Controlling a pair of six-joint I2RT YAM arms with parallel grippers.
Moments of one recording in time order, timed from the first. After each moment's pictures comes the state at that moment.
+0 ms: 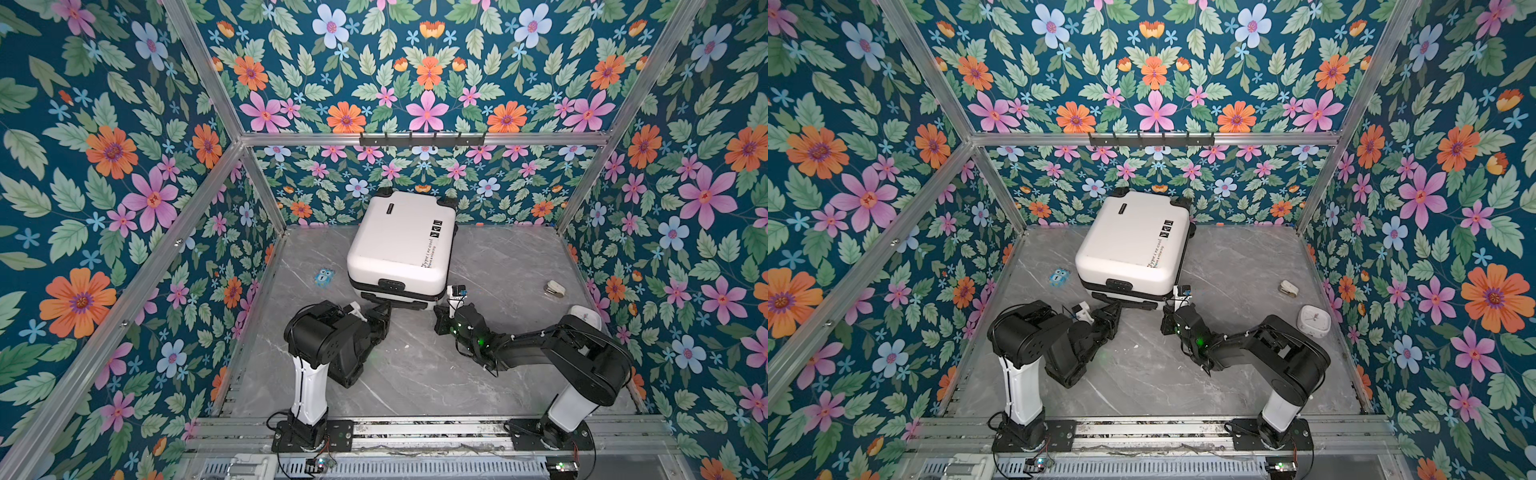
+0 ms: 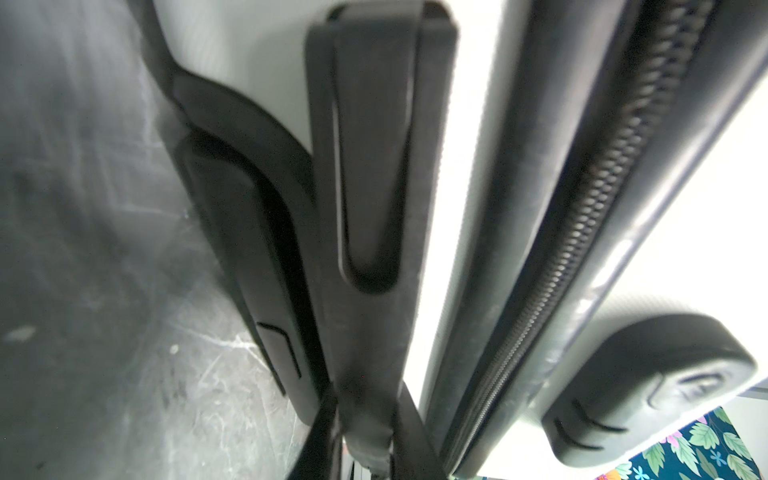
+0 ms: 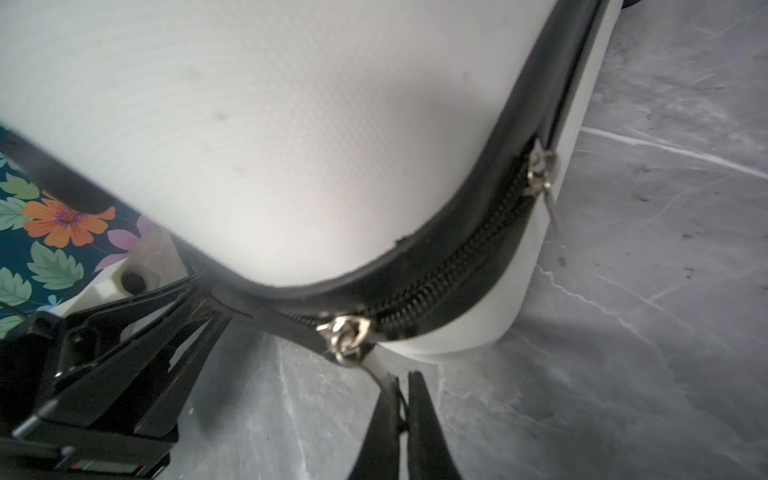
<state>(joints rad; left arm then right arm) -0.59 1.98 0.25 1.58 -0.12 -1.60 0.77 1.67 0.55 0.73 0.21 0.55</state>
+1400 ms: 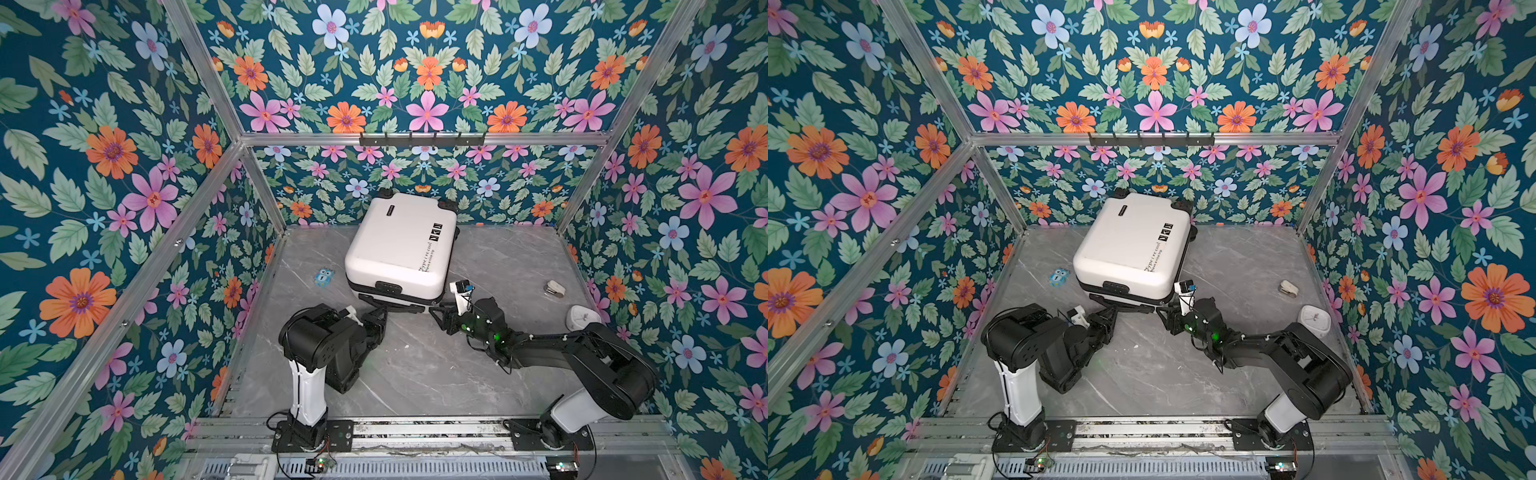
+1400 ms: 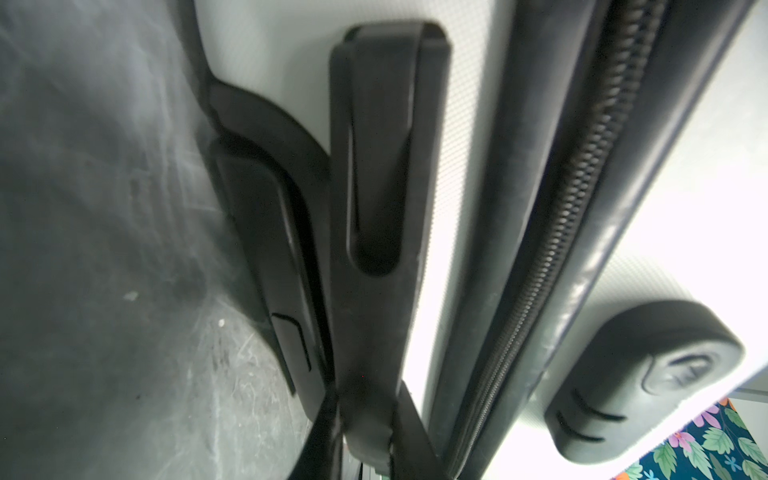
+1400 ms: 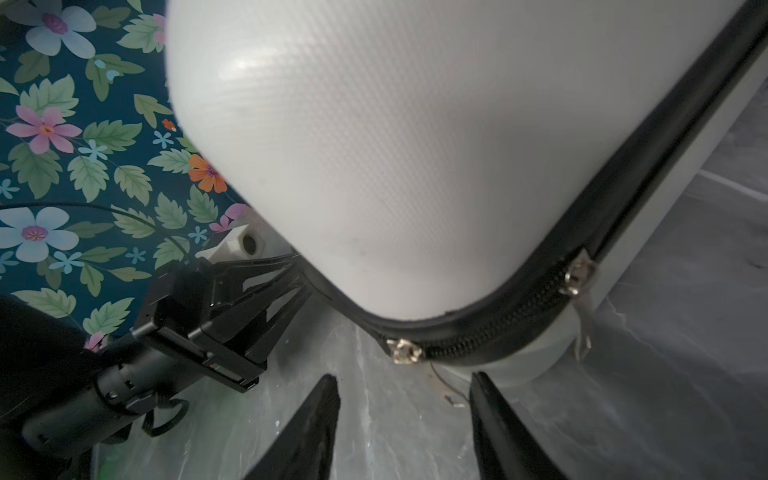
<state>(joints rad) -0.59 1.94 0.19 1.58 -0.12 -1.59 0.65 1.58 0.51 0.76 -0.18 0.43</state>
